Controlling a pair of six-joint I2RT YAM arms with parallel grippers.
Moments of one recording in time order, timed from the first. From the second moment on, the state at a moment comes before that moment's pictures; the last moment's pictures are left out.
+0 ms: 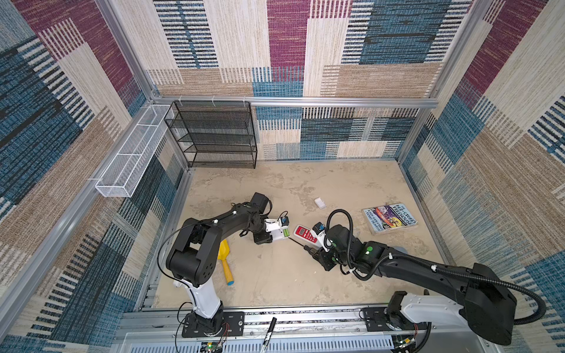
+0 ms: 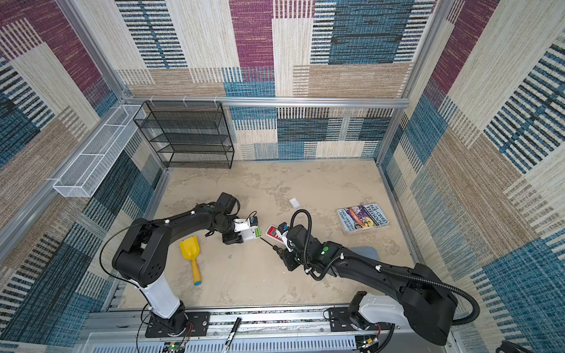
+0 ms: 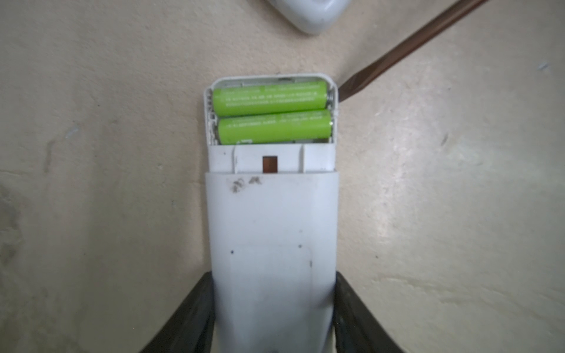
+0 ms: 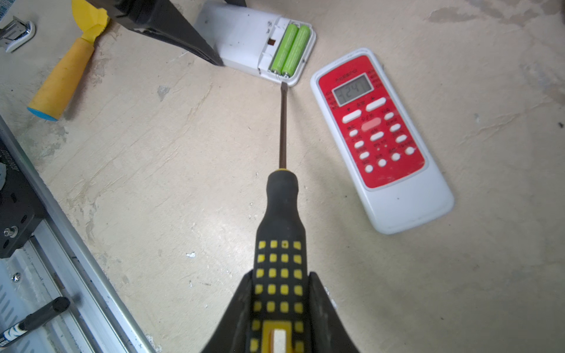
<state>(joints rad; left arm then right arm) -0.41 1.79 1.06 -0.57 0.19 0.95 0.87 1.21 0.64 -0.32 -0.08 0.28</state>
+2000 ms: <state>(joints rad) -0.41 1.79 1.07 -0.59 0.19 0.95 0.87 1.22 0.64 -0.28 -0.09 0.25</state>
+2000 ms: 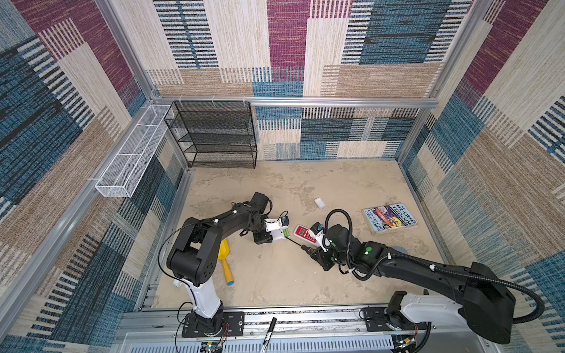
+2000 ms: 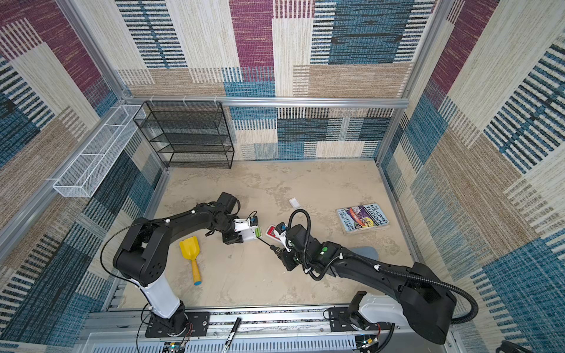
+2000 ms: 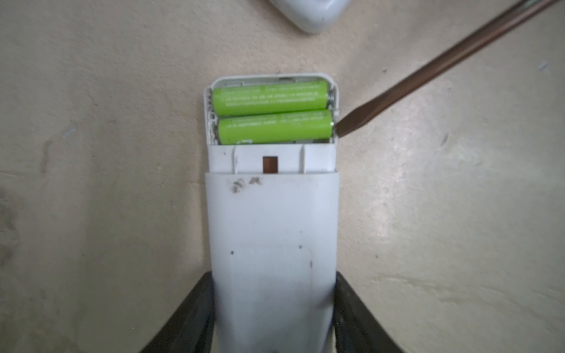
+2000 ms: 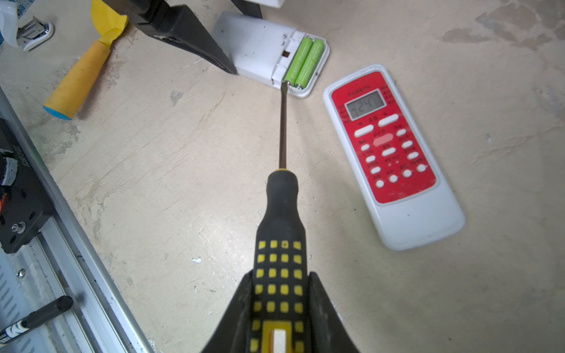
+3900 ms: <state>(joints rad) -0.41 1.81 1.10 -0.63 0.19 0.95 0.91 1.18 0.29 0.24 -0.03 0.44</state>
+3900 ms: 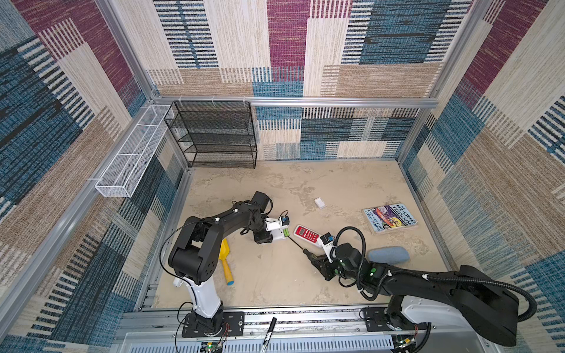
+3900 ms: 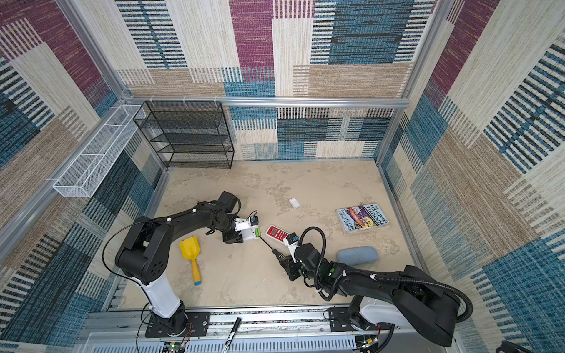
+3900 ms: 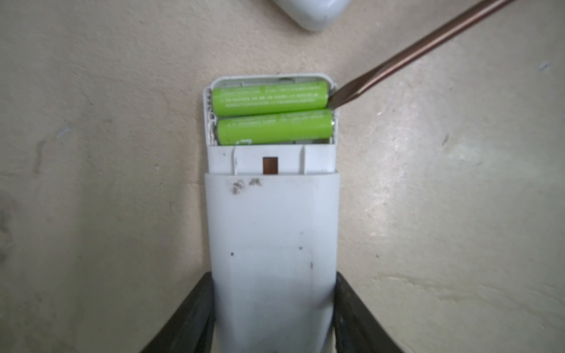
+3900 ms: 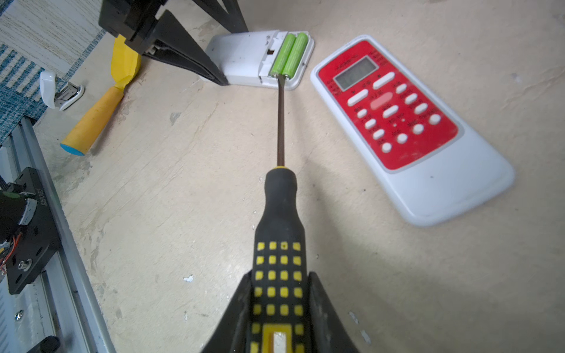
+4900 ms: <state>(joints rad) -0.41 1.81 1.11 -0.64 0.18 0.96 0.92 1.12 0.28 0.20 -0.03 0.39</state>
